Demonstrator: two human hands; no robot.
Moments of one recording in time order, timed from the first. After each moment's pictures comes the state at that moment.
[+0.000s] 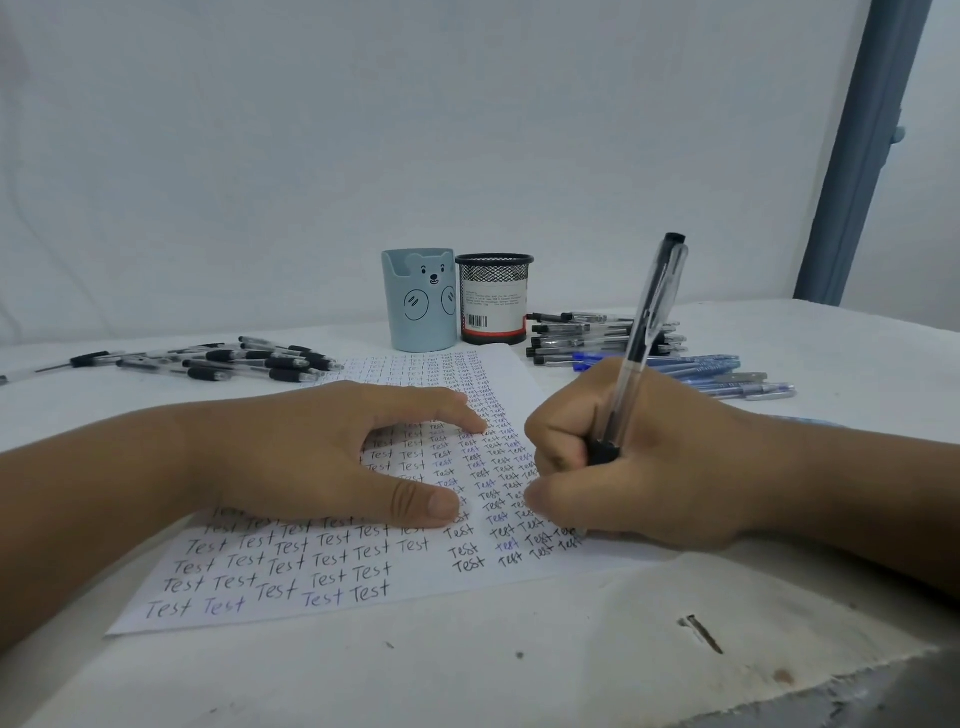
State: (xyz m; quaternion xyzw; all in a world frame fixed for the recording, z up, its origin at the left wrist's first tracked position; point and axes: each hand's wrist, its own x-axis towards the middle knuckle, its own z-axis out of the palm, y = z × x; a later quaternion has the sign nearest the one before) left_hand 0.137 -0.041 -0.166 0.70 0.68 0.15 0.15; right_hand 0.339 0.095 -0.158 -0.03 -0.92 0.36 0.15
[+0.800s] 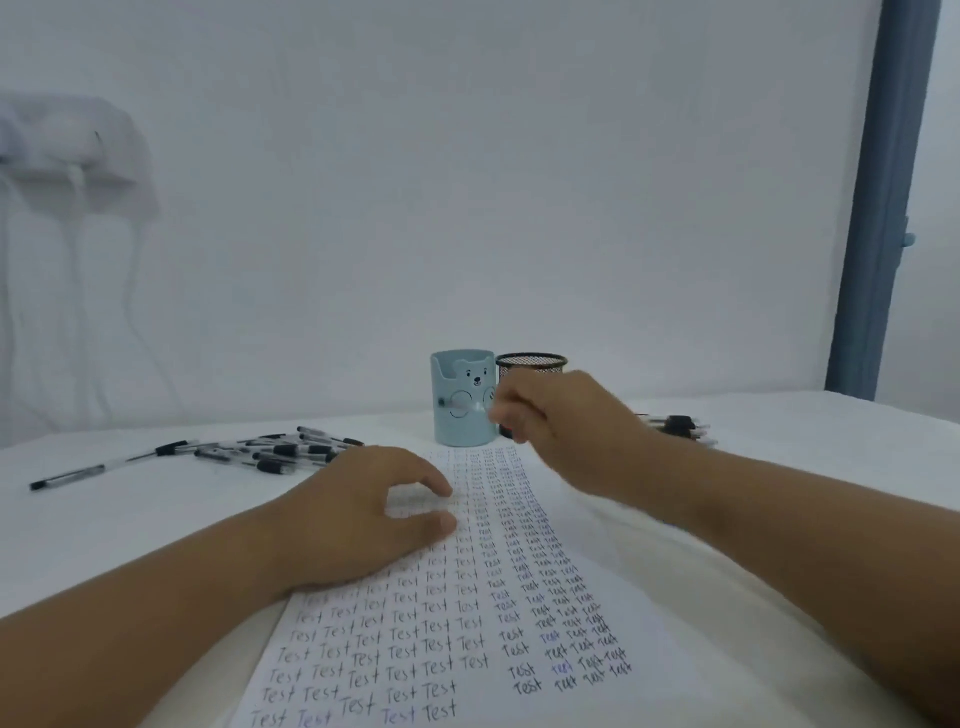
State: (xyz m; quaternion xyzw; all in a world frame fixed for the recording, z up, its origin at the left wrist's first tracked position) left_hand 0.088 -0.040 -0.156 0.60 0.76 0.24 0.01; right_hand 0.248 0.133 -0.125 -0.13 -0.93 0.15 0.32
